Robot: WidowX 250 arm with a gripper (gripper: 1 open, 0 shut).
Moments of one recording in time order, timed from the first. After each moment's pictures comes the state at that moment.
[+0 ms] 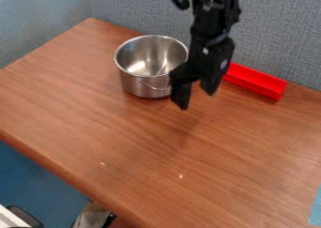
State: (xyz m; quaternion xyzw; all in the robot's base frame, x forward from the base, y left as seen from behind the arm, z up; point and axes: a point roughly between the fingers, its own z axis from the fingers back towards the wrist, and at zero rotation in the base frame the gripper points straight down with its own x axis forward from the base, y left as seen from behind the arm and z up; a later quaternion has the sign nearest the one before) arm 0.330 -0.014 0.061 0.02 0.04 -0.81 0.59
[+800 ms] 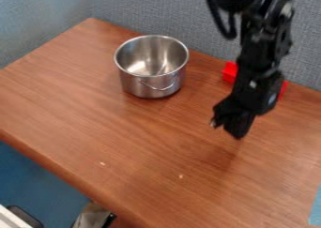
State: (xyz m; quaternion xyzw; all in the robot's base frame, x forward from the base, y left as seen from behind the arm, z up) arm 0.307 -0.089 0.032 -0.03 0.02 -0.83 0.55
